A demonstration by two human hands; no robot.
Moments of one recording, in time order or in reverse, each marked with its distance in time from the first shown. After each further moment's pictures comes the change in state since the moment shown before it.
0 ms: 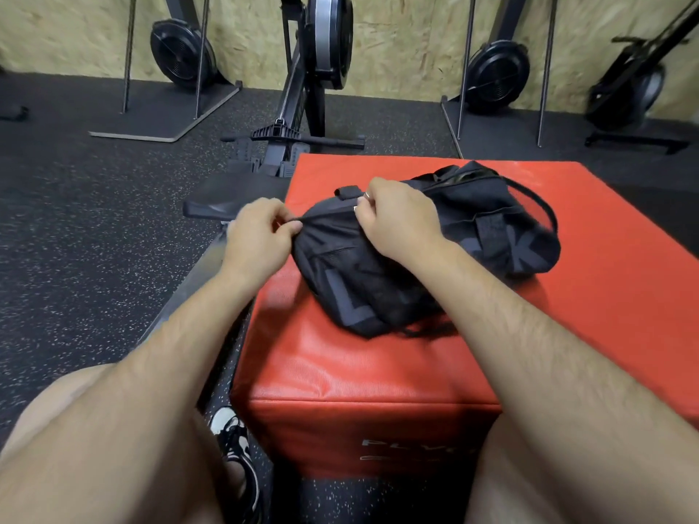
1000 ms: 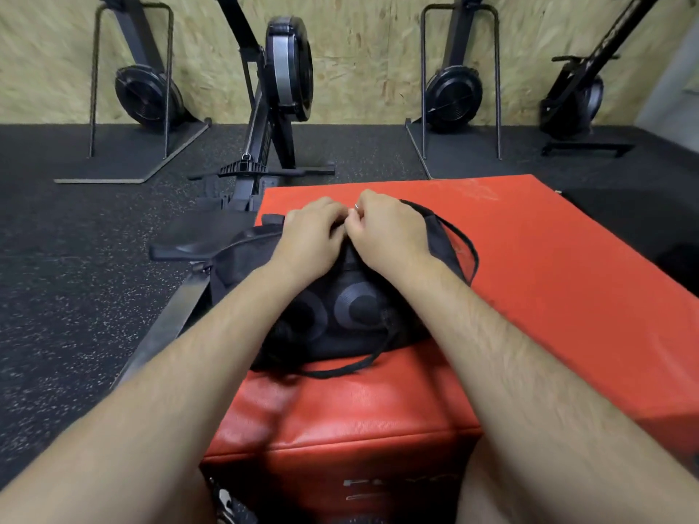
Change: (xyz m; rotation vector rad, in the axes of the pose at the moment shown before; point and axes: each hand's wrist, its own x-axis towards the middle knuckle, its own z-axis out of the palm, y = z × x) left_hand 0.044 0.106 0.054 0.016 -0.191 0.396; right_hand 0.012 0.035 -0.026 -0.035 0.093 0.127
